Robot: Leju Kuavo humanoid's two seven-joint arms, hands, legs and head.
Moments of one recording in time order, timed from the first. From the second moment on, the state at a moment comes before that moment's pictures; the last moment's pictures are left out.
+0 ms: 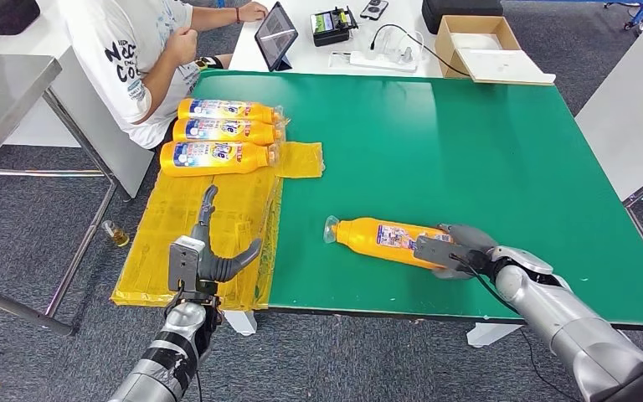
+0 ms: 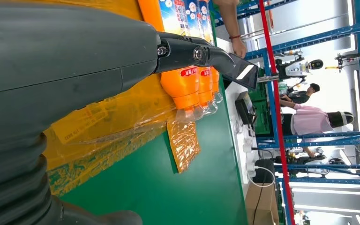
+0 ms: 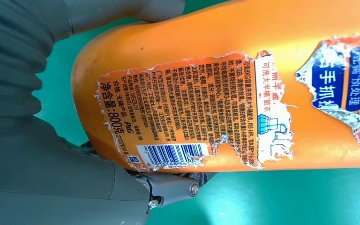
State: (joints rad) left arm -0.33 -0.22 -0.13 -0.82 -0.26 0.19 -0.66; right arm -0.74 -0.38 0.97 -0.65 0.45 0.21 -0.18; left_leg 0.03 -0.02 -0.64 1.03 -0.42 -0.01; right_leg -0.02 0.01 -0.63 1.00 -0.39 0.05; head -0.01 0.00
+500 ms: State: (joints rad) left arm -0.32 -0.22 -0.13 -0.83 -0.27 0.18 -0.64; right arm -0.64 -0.36 0.85 -0.69 0.48 0.04 -0.24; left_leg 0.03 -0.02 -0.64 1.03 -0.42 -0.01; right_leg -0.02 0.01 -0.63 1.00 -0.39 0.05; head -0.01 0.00
